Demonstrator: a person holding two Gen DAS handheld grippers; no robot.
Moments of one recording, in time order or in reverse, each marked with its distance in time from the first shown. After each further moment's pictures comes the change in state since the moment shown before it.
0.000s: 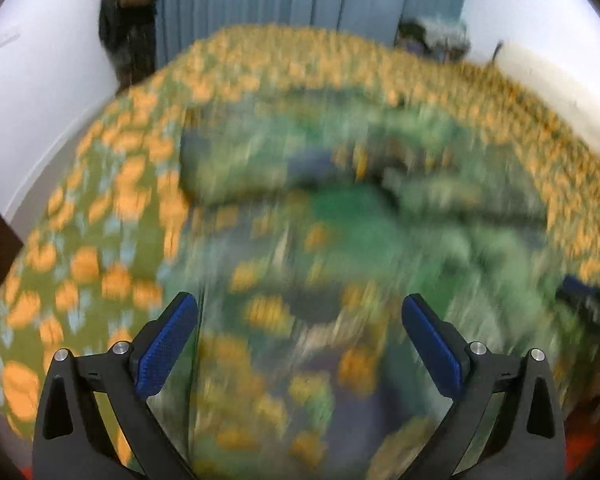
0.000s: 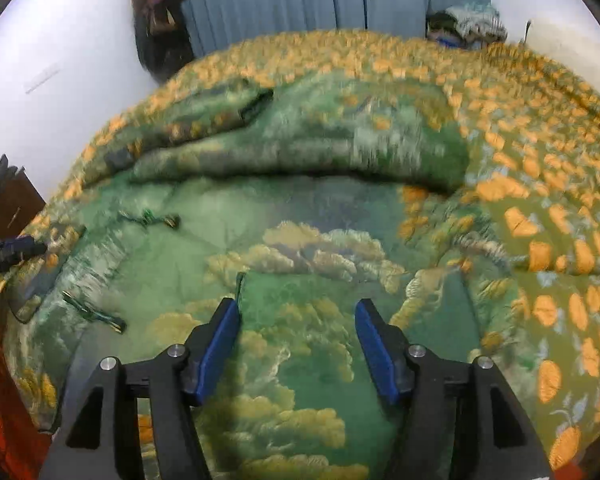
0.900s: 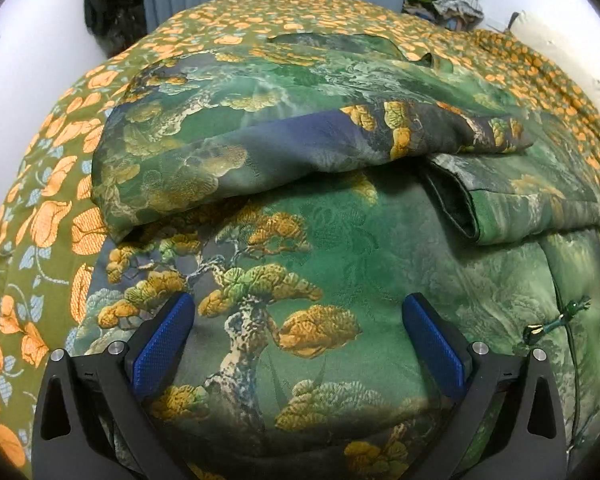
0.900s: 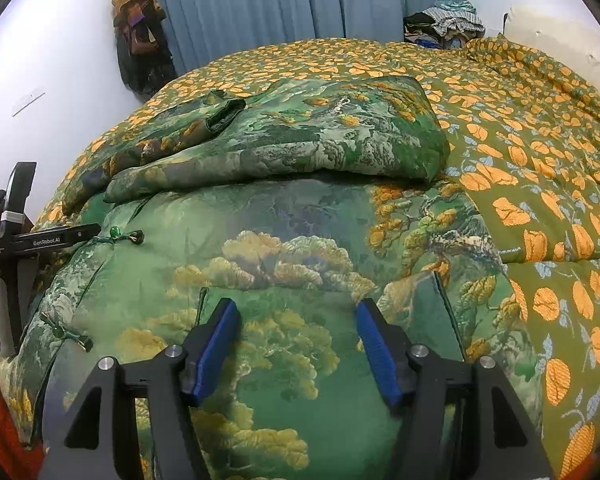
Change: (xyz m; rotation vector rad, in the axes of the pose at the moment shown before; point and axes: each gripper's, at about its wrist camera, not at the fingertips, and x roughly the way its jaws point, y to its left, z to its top) left arm 0.119 -0.013 0.009 0.030 0.140 0.039; right arm 0.021 -0.021 -0.016 0.074 0.008 -0.039
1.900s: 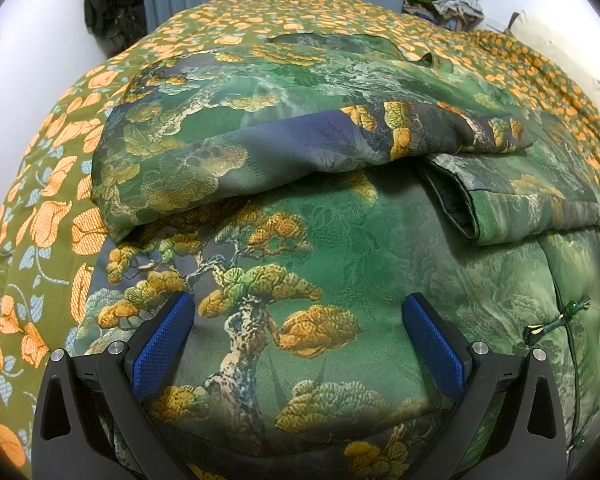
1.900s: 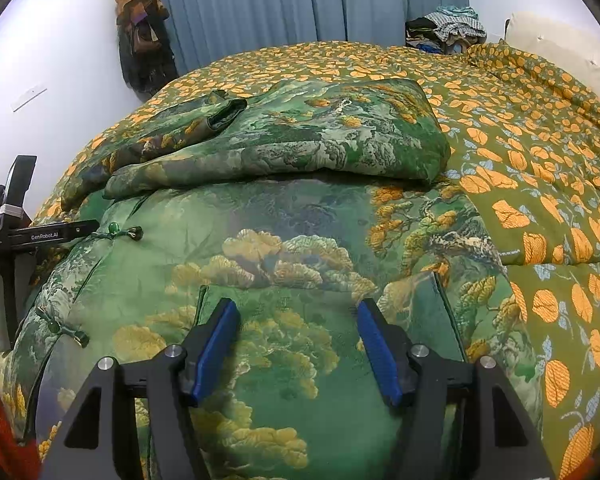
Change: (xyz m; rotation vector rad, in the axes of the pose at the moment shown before) left arm -0.001 0.000 0.000 -0.001 -0.001 0.002; right arm 0.002 0.003 -0.002 -0.011 -0.012 -0.008
